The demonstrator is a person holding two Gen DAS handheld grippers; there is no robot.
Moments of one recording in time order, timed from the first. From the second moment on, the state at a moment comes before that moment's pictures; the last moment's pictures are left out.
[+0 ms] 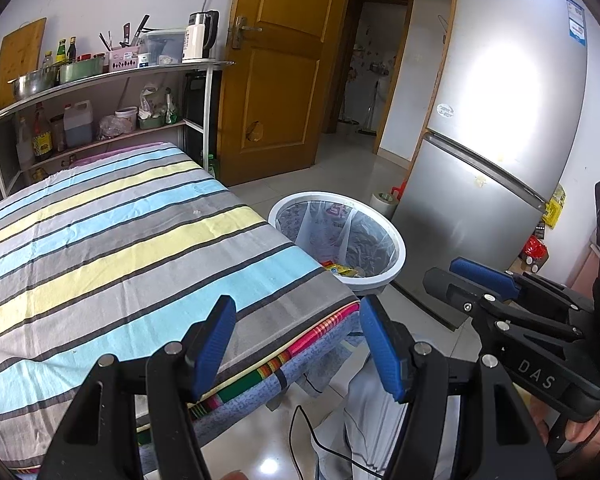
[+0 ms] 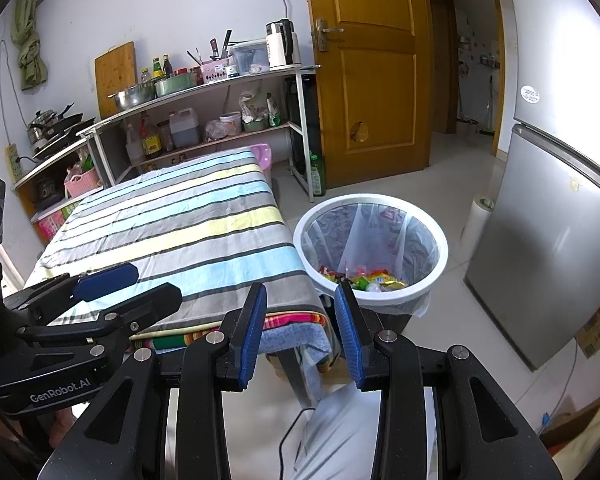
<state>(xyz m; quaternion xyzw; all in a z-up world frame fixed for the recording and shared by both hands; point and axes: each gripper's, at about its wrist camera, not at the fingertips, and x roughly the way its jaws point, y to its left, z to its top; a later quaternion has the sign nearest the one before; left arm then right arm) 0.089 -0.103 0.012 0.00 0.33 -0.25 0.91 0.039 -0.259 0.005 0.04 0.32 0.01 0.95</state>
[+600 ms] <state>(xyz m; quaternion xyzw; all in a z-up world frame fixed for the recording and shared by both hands) 0.087 -0.105 0.012 0.00 0.33 -0.25 0.91 0.038 -0.260 0.007 0.04 0.32 0.01 0.95</state>
